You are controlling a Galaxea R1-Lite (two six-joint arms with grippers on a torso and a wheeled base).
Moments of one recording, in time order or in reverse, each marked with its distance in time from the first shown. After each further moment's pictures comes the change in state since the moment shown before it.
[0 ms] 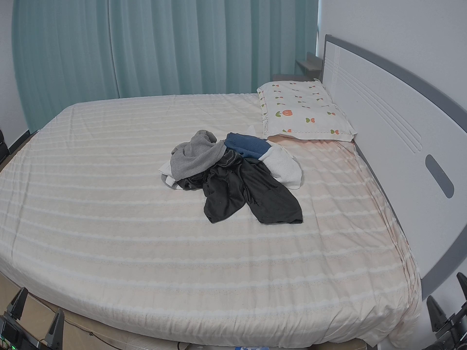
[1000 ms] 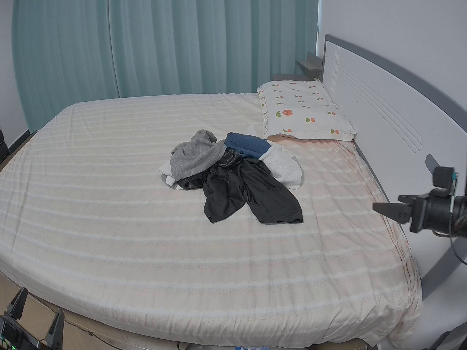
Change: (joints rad) left arm 0.000 0.000 0.000 0.000 -0.001 -0.001; right arm 0.237 1.135 -0.562 -0.277 0.132 0.219
